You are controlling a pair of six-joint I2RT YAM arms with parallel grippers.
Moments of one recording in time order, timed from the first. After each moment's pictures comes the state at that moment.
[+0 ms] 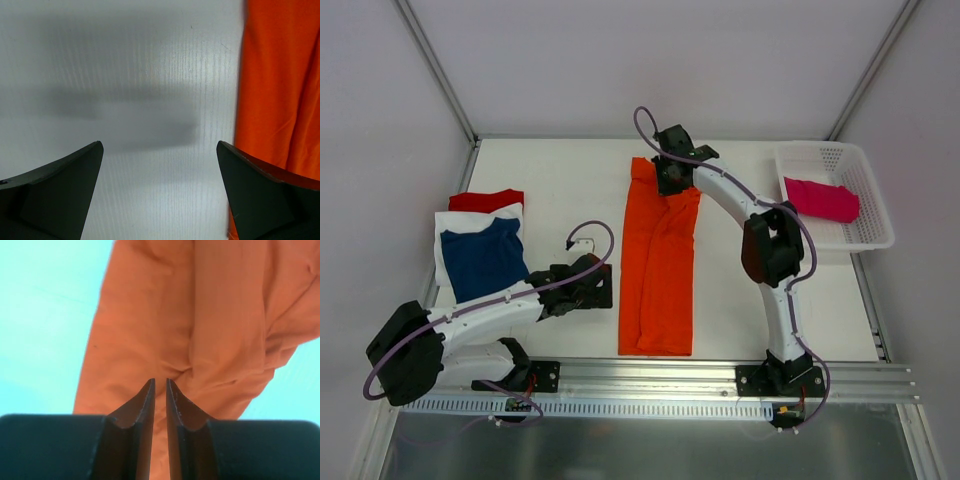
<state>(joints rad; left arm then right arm) -0.86 1.15 0.58 -0.49 -0.38 -0.76 0.54 2.20 1.97 -0.72 0.04 0.27</state>
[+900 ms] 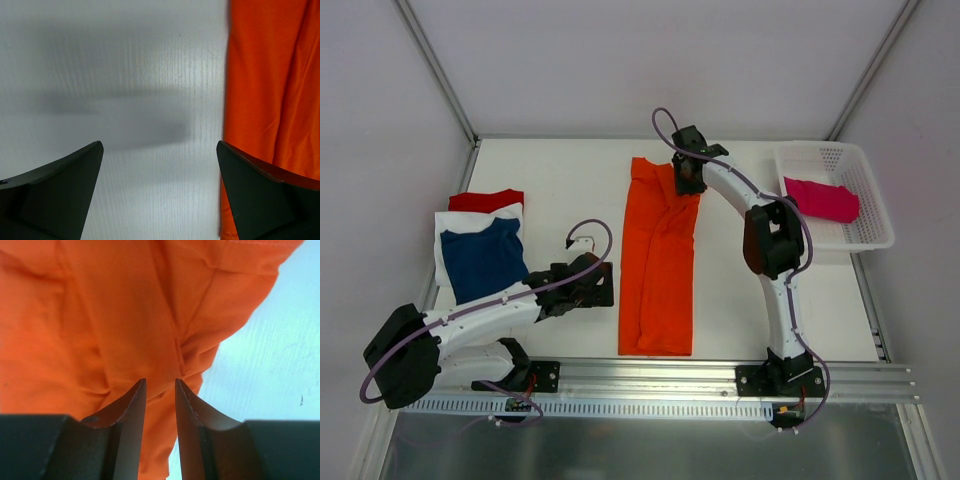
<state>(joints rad) -0.86 1.13 0.57 -0.47 -0.37 -0.76 0.46 2.26 2.00 -0.76 0.18 0.26</state>
